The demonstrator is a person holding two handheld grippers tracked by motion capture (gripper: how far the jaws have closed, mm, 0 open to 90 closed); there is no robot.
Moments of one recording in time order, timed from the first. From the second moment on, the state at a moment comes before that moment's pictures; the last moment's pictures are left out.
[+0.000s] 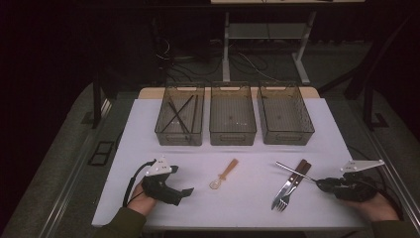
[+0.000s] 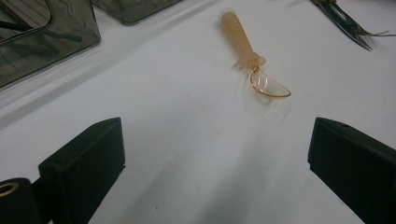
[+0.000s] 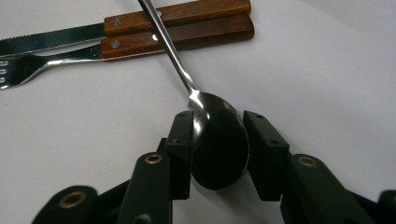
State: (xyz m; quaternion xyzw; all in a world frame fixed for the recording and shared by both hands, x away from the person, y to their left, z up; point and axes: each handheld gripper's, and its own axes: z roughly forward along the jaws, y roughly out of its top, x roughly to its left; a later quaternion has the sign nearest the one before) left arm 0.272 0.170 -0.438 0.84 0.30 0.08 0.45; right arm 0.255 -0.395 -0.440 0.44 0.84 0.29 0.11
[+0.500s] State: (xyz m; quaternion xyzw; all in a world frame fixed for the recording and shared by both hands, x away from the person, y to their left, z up) left arm 0.272 0.169 -0.438 0.84 0.30 0.08 0.45; right arm 0.250 -0.396 -0.434 0.42 0.85 0.30 0.10
